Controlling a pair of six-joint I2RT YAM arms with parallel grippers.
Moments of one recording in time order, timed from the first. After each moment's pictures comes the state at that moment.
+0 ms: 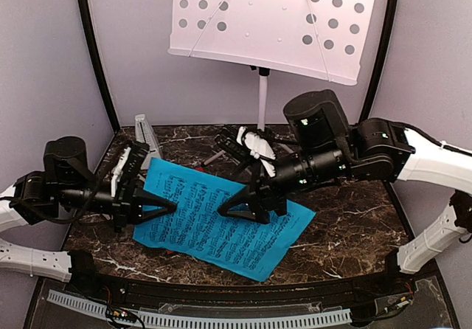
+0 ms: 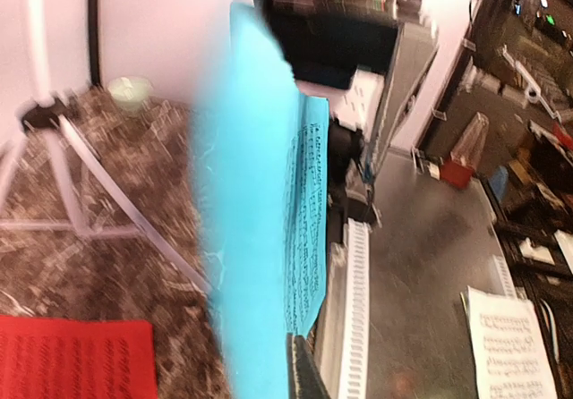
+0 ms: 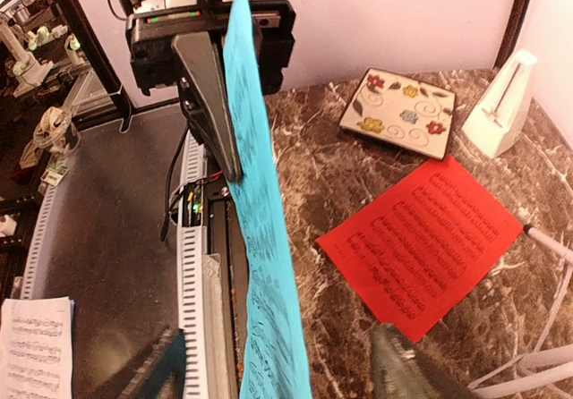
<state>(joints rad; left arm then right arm) -1.08 0.76 0.85 -0.42 0.37 -0.12 1.29 1.42 1.50 -0.63 -0.23 -0.01</state>
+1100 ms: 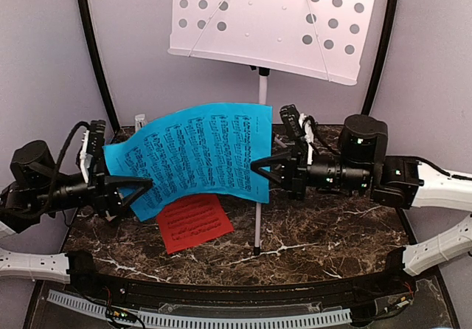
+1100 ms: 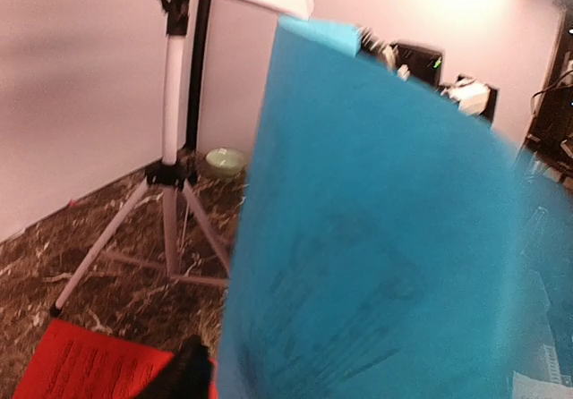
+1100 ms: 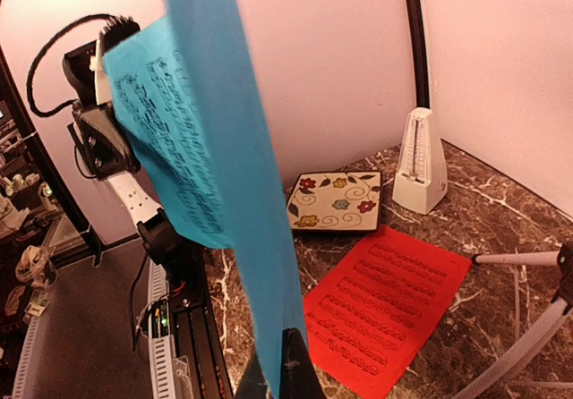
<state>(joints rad) -1.08 0.54 0.80 -0.33 0.07 -0.18 1.12 1.11 0.94 0.04 -0.19 0.20</state>
